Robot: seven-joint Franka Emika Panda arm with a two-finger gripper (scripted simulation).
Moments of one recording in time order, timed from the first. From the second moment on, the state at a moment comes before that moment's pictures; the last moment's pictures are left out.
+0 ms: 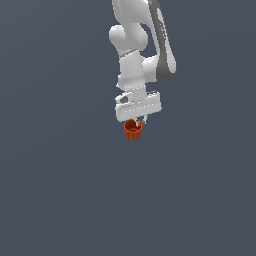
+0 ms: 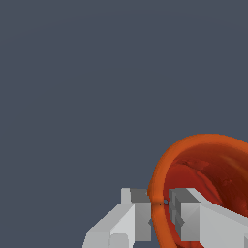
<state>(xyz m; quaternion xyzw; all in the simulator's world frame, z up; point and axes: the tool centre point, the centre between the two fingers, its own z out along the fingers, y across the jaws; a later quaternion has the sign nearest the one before) -0.081 0.059 0.158 -0.96 -0.13 -0.25 0.07</state>
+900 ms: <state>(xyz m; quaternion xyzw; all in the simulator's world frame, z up) -0.077 0.107 0.211 -0.96 -0.13 -0.25 0.07</state>
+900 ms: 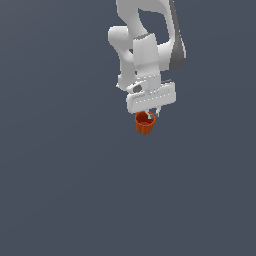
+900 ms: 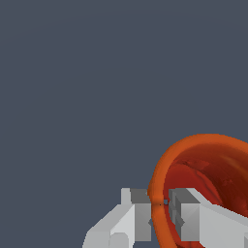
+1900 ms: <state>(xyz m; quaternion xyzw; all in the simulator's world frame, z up) -0.071 0.152 0.258 -0.96 -0.13 -0.25 0.07</state>
